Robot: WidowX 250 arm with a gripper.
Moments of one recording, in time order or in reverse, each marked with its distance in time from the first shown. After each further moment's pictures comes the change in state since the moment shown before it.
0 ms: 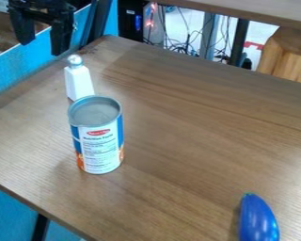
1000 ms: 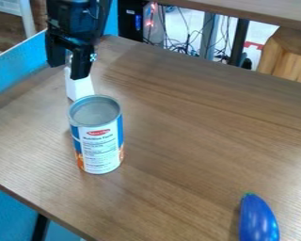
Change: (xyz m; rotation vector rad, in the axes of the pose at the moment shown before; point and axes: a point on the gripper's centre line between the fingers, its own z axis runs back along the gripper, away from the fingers) arm 0.030 -0.020 -0.051 -0.021 0.151 -0.331
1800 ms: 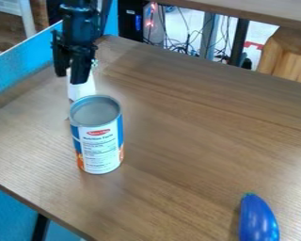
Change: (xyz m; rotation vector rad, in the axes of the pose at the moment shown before) arm 0.012 0.008 -0.017 -0.104 0.042 -0.037
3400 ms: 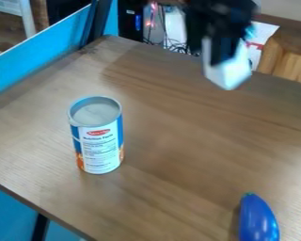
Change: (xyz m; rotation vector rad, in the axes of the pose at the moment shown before) arm -0.014 -0.254 0.103 0.020 -0.391 -0.368
